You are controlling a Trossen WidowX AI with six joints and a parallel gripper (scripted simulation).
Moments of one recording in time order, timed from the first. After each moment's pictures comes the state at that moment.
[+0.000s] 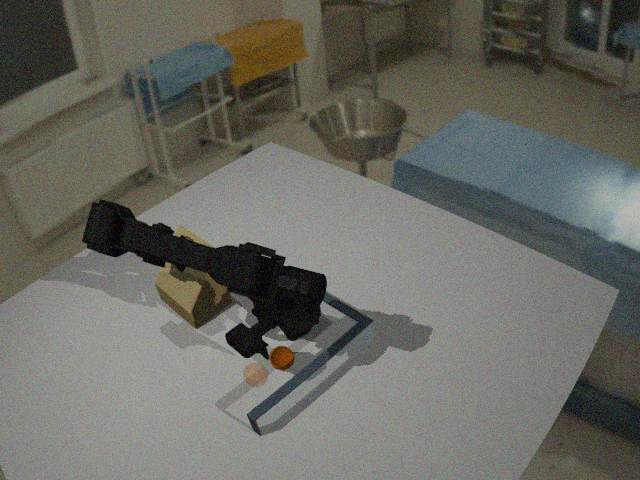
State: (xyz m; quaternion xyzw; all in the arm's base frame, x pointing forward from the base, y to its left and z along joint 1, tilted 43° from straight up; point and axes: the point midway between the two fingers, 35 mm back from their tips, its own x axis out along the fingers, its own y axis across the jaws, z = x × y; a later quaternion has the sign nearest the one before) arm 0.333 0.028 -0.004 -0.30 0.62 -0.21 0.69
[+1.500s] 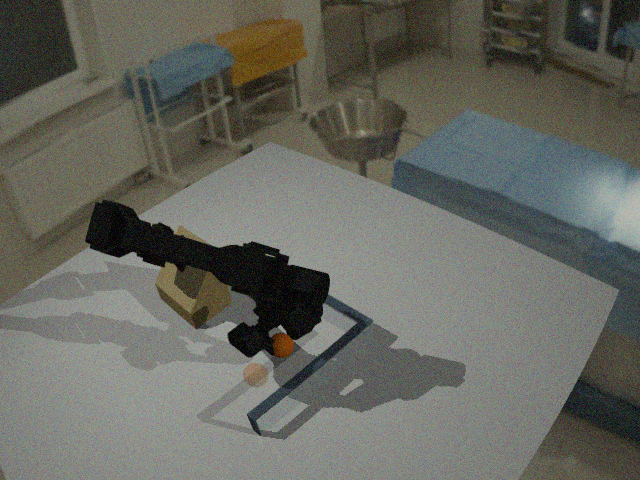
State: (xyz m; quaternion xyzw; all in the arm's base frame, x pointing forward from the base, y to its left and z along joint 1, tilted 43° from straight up) arm 0.333 0.031 -0.005 -0.31 0.63 -0.21 0.68
